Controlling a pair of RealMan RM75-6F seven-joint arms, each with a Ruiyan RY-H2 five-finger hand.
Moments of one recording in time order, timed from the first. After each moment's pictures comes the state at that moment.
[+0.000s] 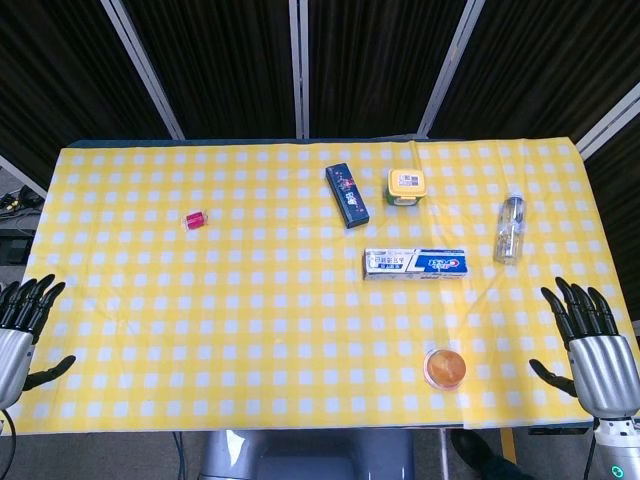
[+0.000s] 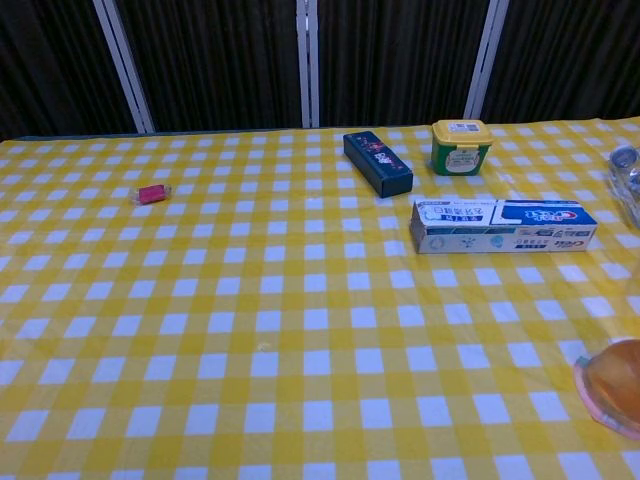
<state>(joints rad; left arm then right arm) -0.06 -1.03 0.01 -1.73 1.64 1.57 0.11 0.05 -1.05 0.05 -1.73 -1.64 1.61 -0.13</state>
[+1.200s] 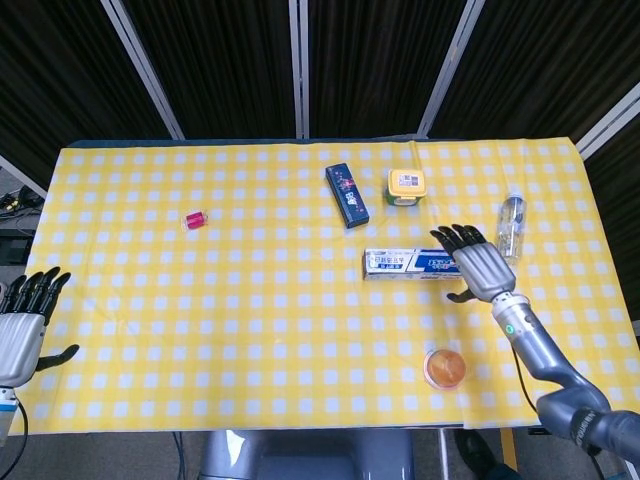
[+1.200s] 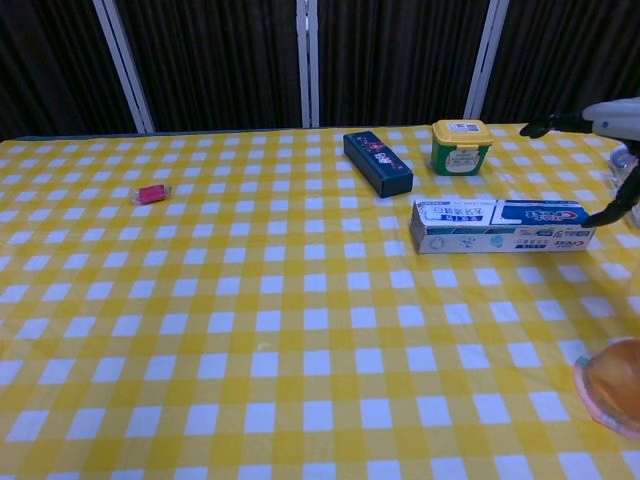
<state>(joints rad) -0.12 -1.10 -0.04 -1.68 1.46 1.42 0.17 0.61 -1.30 0.24 -1.37 -1.30 0.80 -0.08</state>
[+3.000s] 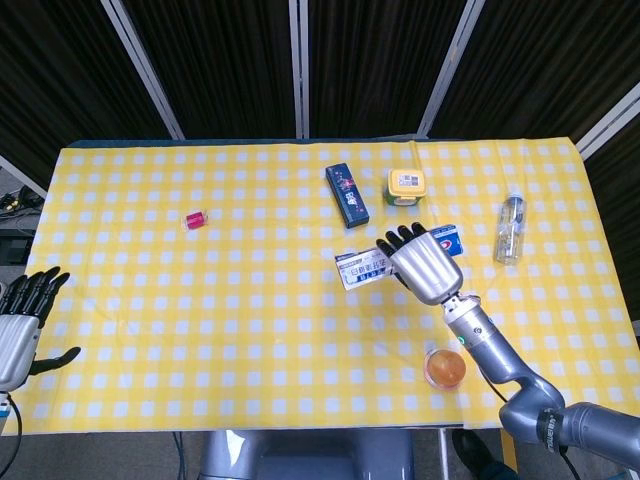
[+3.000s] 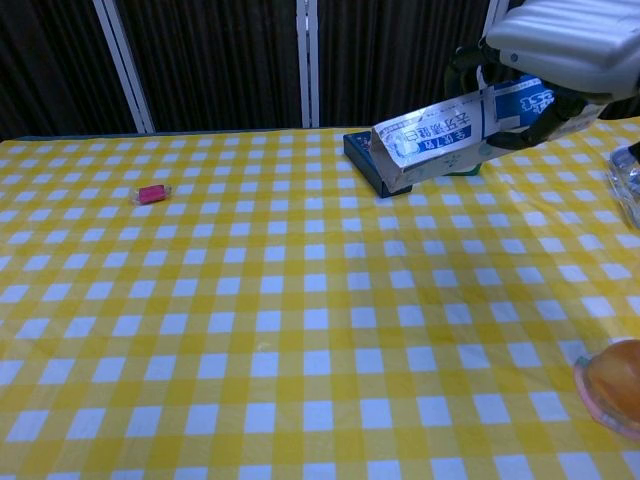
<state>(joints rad) -0.11 -1.03 -0.02 -1.73 1.53 1.45 0.05 0.69 -1.32 0.20 -1.57 -1.52 1.14 -0.55</state>
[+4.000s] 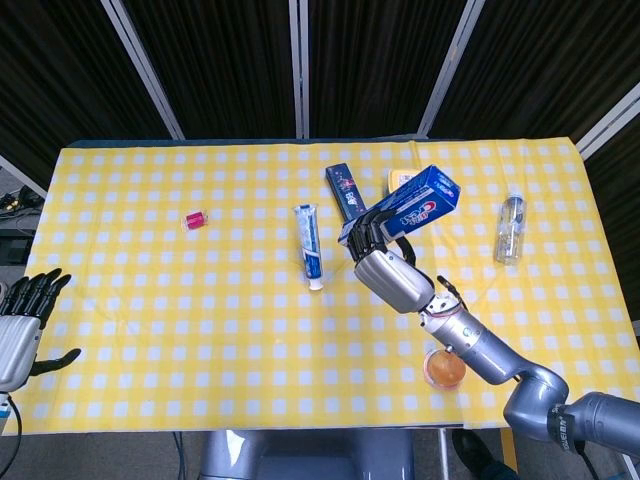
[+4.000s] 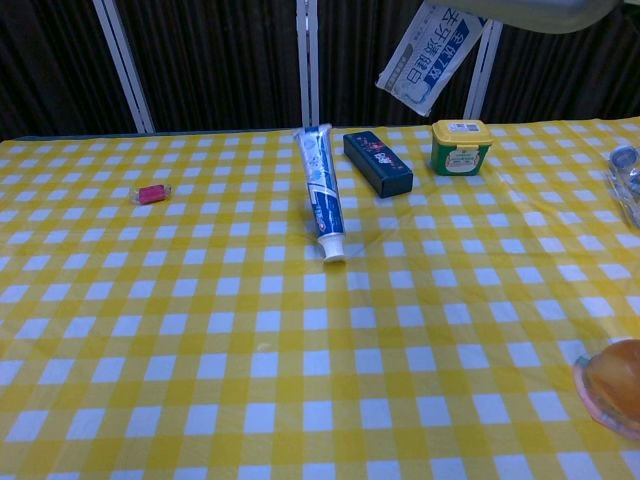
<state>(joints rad) -0.12 -1.03 -0.02 -1.72 1.52 1.44 0.05 0.78 -1.19 0.24 -1.71 -1.67 1.11 -1.44</state>
